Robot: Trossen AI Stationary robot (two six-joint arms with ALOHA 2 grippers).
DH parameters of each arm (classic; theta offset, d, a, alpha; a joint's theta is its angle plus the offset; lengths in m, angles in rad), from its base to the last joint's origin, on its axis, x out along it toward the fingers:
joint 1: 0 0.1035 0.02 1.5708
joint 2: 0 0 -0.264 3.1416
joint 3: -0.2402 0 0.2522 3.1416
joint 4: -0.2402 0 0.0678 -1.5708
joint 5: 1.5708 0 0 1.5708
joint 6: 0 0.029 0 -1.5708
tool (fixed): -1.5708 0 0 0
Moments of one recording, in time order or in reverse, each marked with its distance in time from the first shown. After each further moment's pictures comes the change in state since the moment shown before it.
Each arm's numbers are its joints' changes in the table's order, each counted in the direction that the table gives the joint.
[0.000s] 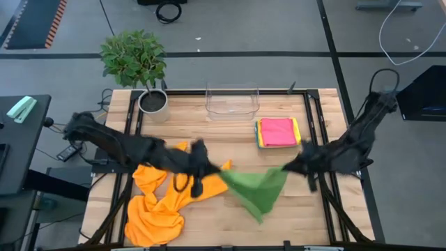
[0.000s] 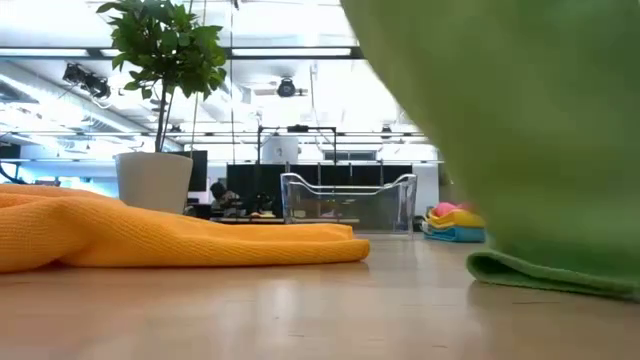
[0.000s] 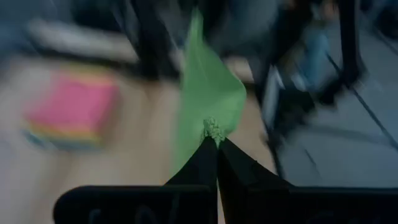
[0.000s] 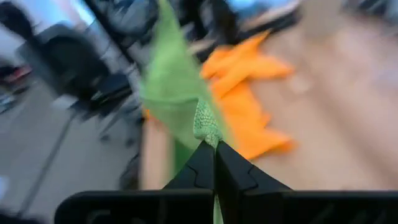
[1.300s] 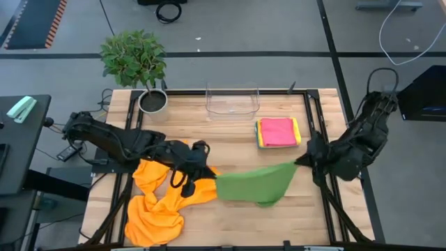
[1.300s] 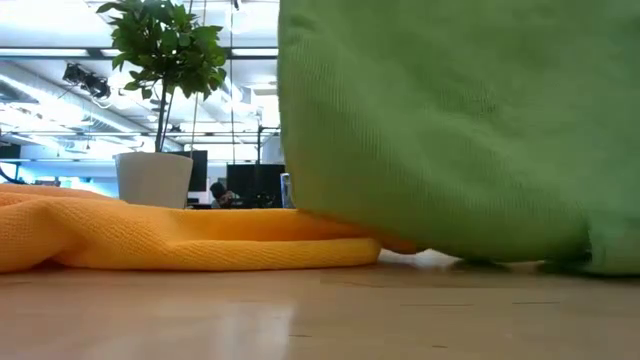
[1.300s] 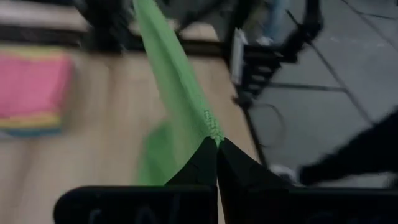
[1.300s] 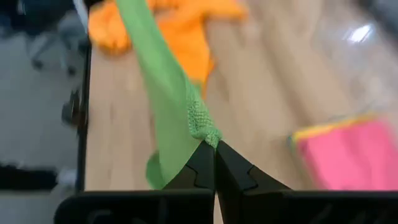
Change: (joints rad) left arm 0.050 0.015 -0.029 -0.132 -0.263 0.085; right arm 0.065 -0.142 -0.335 -0.661 0.061 0.164
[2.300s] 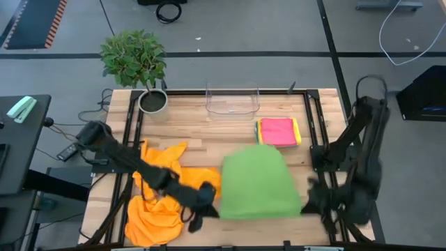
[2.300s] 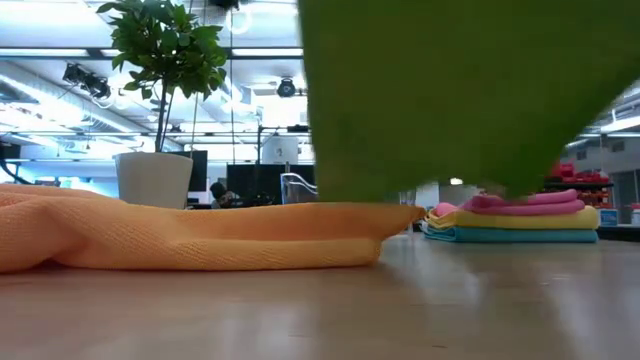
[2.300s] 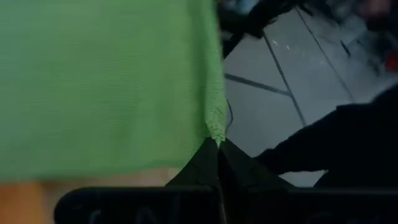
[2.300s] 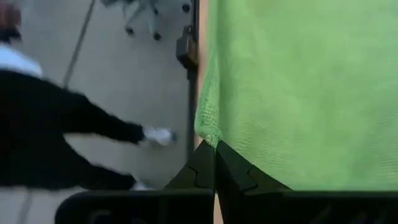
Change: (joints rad) left arm -0.236 -0.245 0.328 0.593 0.014 -0.390; right arm 0.318 -0.237 0.201 0.522 0.085 0.190
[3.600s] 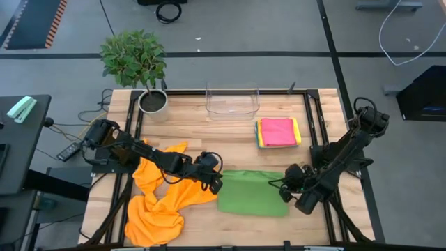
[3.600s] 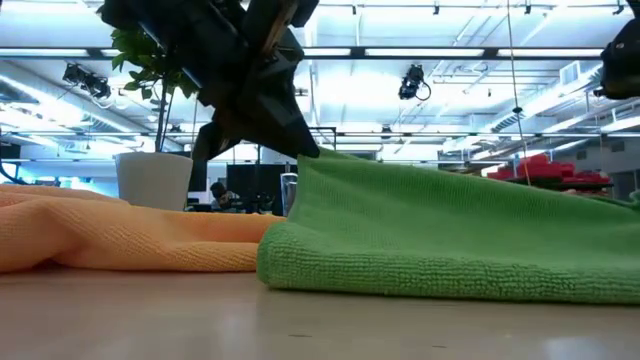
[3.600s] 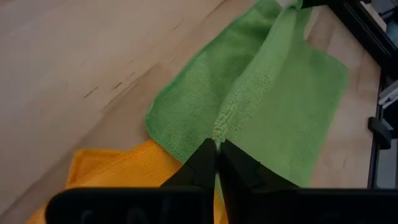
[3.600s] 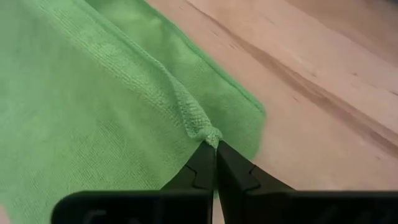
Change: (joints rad) left arm 0.233 -0.051 0.107 -0.142 0.215 -0.317; right arm -0.286 -0.190 0.383 -0.035 -0.016 0.657
